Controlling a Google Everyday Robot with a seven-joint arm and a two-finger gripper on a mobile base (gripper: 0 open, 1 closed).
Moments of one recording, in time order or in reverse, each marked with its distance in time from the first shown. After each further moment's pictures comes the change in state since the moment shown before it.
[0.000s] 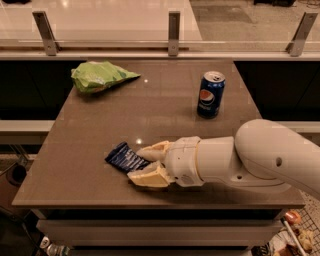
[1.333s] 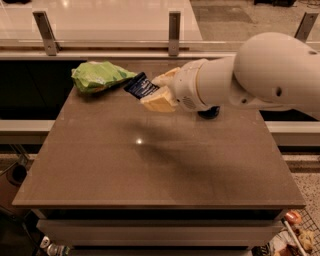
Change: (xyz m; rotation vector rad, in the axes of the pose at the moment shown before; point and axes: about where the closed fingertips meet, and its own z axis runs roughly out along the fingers) arm -0.092 -0.132 -0.045 0.300 0.098 -0.120
